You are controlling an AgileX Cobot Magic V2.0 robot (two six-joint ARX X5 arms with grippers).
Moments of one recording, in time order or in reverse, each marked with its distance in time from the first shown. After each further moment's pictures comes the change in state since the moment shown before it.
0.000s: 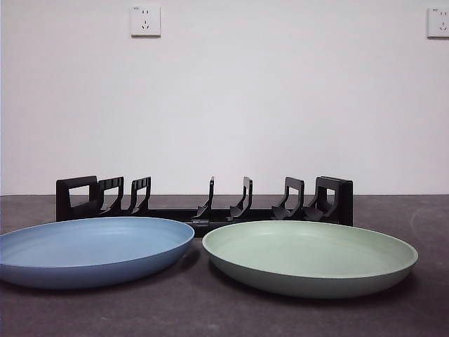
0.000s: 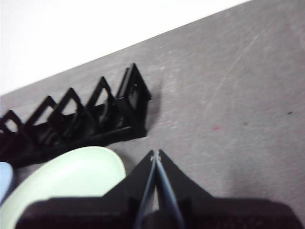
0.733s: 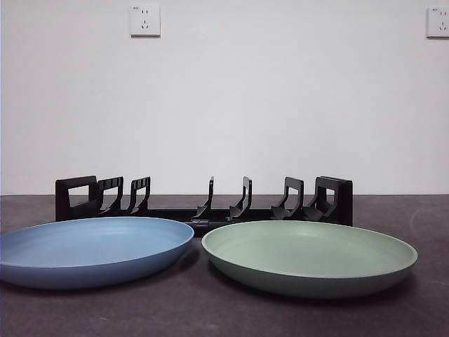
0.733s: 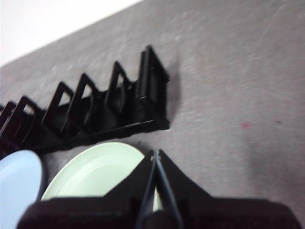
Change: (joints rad) left arm 0.000 0.435 0.314 -0.016 0.167 -0.179; right arm 0.000 0.631 0.401 -0.020 -0.123 0.001
